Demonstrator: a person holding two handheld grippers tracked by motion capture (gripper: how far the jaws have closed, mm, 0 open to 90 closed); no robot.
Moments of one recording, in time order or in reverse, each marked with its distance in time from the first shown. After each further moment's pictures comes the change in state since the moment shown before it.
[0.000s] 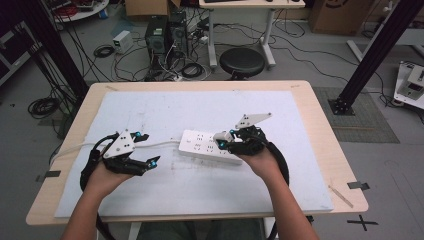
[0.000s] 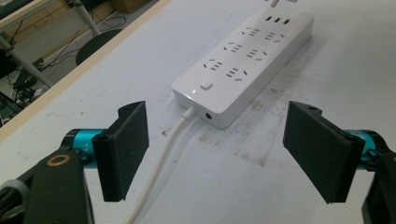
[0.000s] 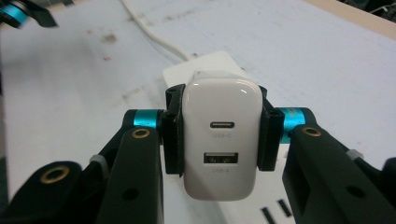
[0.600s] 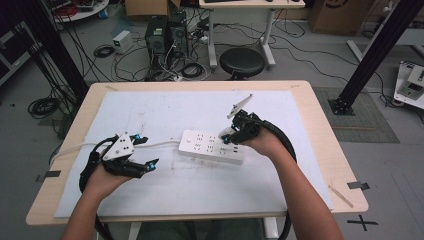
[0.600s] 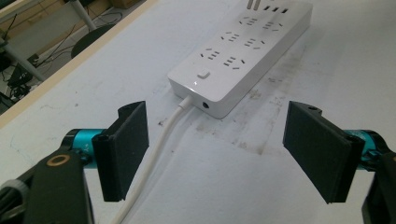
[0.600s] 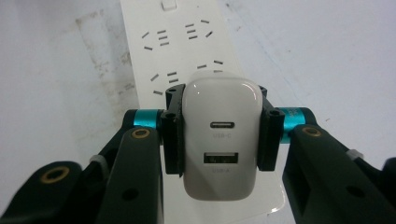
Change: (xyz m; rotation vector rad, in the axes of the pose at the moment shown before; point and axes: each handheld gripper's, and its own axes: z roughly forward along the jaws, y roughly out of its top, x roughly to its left) left arm 0.000 -0.009 0.001 0.010 -0.011 -0.002; right arm -0.042 0.028 0.025 0.341 0.055 -0.141
